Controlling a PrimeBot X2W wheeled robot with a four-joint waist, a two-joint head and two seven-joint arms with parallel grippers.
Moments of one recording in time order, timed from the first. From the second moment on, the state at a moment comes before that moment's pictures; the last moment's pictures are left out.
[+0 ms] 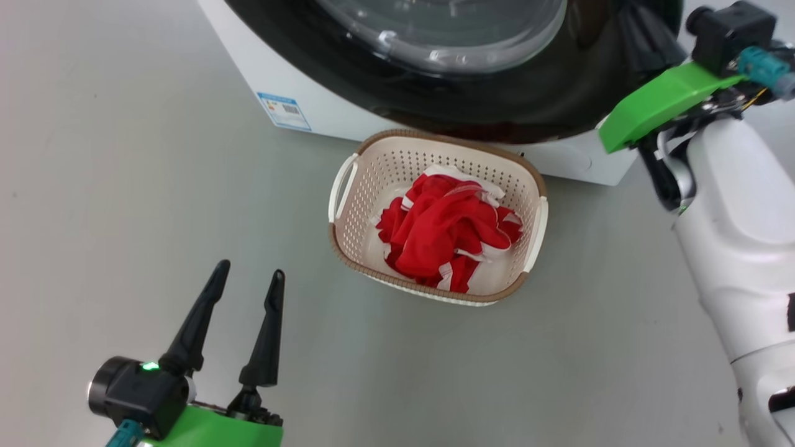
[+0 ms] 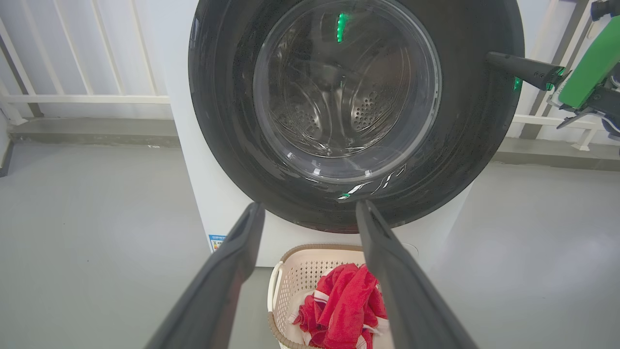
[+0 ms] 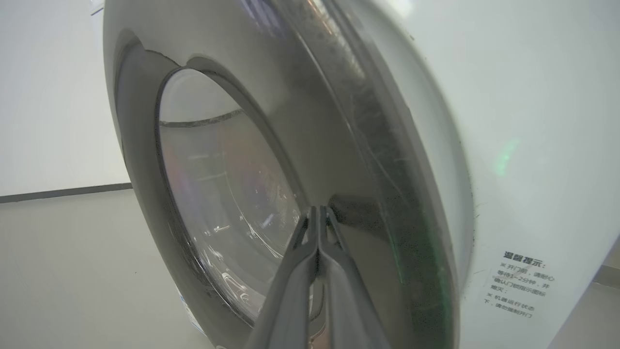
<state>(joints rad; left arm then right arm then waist) -0.13 0.10 -0.13 0.01 -0.25 -0.10 -0.25 -0.96 -0.12 0.16 0.79 0.27 0.13 -0.26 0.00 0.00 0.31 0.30</state>
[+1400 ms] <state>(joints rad) -0.17 0.07 -0.09 0.06 -0.27 -0.12 -0.25 -0.87 -0.09 0.08 0.62 0.17 0.13 -0.26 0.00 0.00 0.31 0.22</state>
